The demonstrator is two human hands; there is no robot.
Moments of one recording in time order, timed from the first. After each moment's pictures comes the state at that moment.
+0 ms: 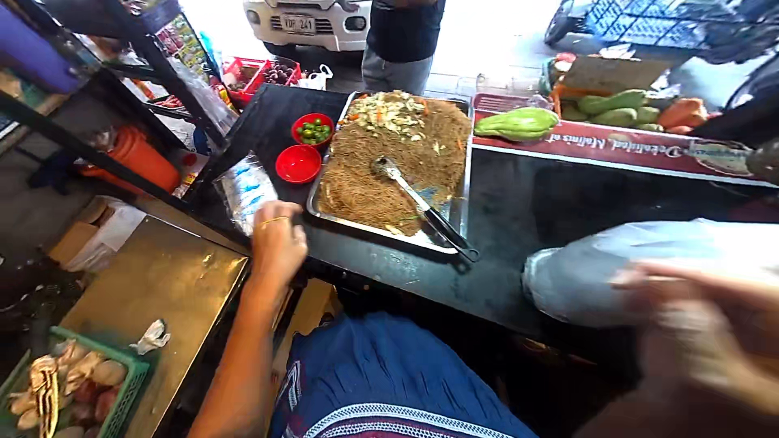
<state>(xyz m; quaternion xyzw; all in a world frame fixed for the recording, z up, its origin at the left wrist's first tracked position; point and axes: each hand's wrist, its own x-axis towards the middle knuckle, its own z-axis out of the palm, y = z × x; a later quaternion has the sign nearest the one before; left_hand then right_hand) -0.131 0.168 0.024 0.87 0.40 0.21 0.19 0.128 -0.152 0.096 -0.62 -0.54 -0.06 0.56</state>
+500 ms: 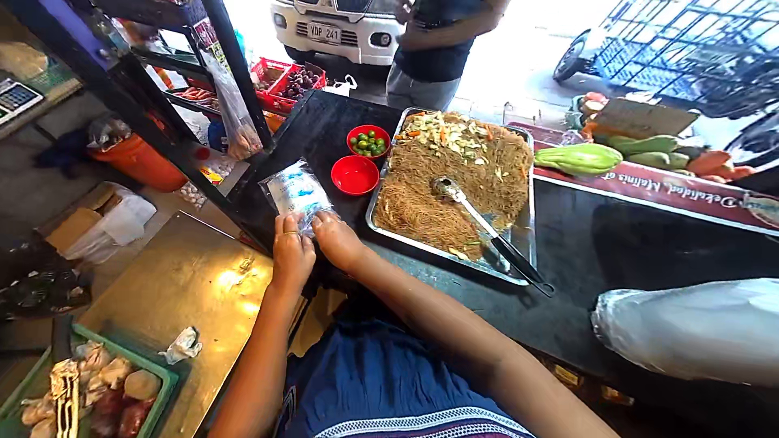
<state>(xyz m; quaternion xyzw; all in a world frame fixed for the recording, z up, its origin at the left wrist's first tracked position) -0.204 0.253 -0.050 0.81 0.43 0.33 0.21 -0.075 0.224 -0.031 -0.69 -0.68 0.20 0.16</state>
